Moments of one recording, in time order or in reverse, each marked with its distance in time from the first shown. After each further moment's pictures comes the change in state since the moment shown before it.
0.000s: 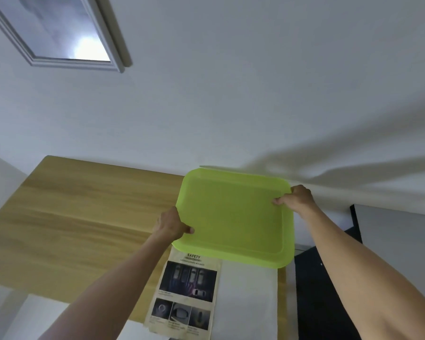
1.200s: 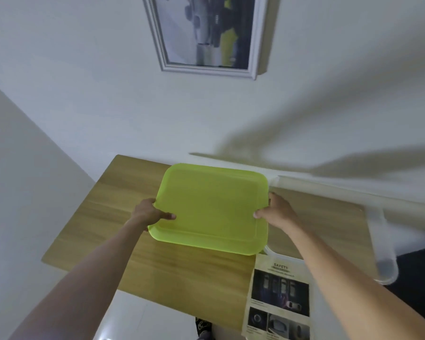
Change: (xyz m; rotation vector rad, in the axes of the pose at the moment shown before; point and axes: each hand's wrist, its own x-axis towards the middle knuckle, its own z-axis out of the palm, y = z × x) left_hand 0.068 -0.235 -0.205 -0.272 0.034 -0.194; right_hand -0.155 -0.193 0.215 -0.011 -0.180 -0.292
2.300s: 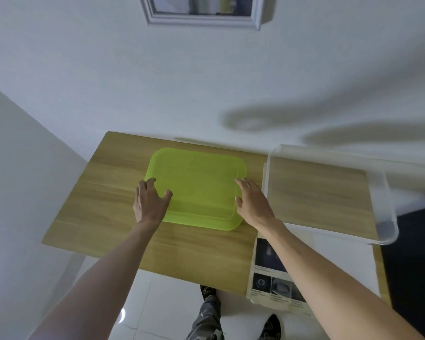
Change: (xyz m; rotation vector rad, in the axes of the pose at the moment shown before) left_hand -0.007 -0.037 0.050 0.184 0.492 0.319; right_hand -0.017 0.018 0.098 -0.288 0.140 -0.383
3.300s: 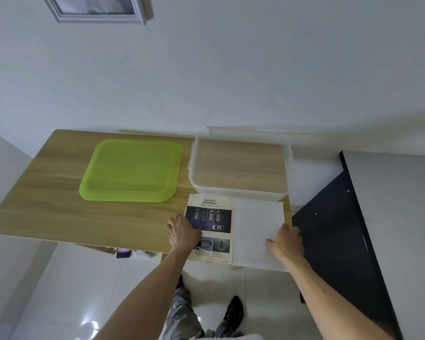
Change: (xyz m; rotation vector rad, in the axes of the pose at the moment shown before) left_hand -0.258 0.137 0.134 0.051 -0.454 -0.144; right_hand -0.247 0.229 -0.069 -0.137 -0.050 0.731
